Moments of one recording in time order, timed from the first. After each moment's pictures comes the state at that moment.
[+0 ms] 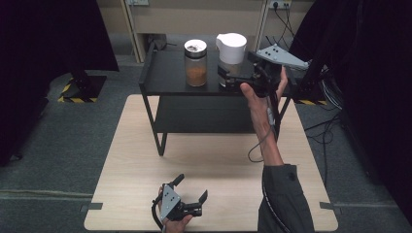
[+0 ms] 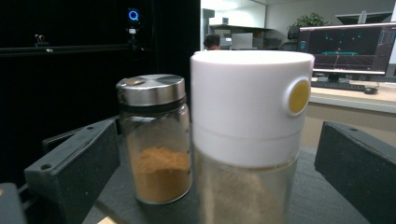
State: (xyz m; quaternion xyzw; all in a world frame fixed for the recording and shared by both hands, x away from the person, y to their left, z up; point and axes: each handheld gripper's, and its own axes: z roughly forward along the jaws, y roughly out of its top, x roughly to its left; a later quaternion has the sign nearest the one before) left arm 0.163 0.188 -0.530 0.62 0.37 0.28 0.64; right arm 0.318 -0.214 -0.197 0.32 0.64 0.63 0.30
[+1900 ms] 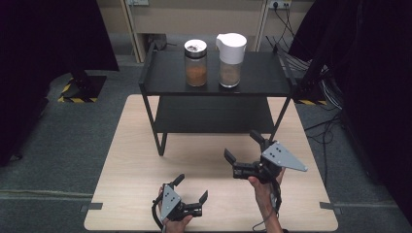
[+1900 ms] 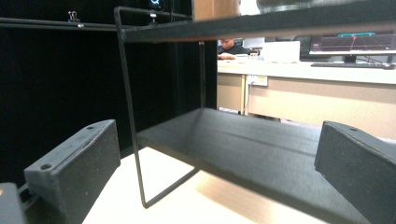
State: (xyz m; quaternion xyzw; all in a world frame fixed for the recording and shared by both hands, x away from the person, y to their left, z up) left arm 0.163 0.188 -0.530 0.62 0.36 0.28 0.64; right arm 0.210 -0.251 -0.370 0.31 0.64 0.64 0.29
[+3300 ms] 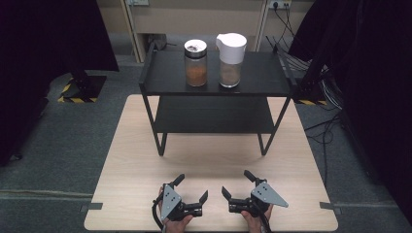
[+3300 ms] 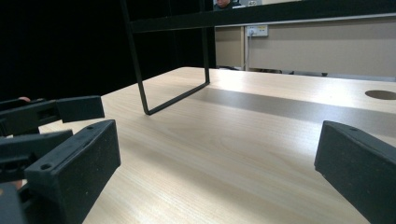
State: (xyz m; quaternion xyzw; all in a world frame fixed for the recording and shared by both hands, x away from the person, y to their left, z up) left arm 0.164 0.187 -0.529 0.62 0.36 0.28 0.63; right arm 0.180 -0.252 -0.493 0.35 0.67 0.61 0.25
